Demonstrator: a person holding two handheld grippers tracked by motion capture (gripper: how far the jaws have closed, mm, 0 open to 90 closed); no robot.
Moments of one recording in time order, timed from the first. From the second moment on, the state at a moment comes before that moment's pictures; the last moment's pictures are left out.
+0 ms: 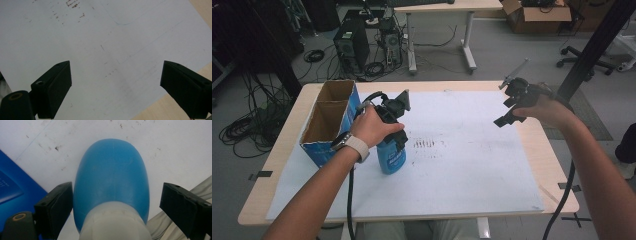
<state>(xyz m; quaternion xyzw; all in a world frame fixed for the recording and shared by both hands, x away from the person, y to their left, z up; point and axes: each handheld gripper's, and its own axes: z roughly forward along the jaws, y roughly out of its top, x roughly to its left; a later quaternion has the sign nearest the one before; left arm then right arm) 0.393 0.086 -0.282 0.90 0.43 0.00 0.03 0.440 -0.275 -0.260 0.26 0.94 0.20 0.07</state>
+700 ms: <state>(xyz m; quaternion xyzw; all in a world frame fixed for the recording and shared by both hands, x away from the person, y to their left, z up) 0.393 0.088 -0.284 0.90 0.44 0.00 0.03 0.440 -0.274 -0.261 0.26 0.94 0.20 0.07</state>
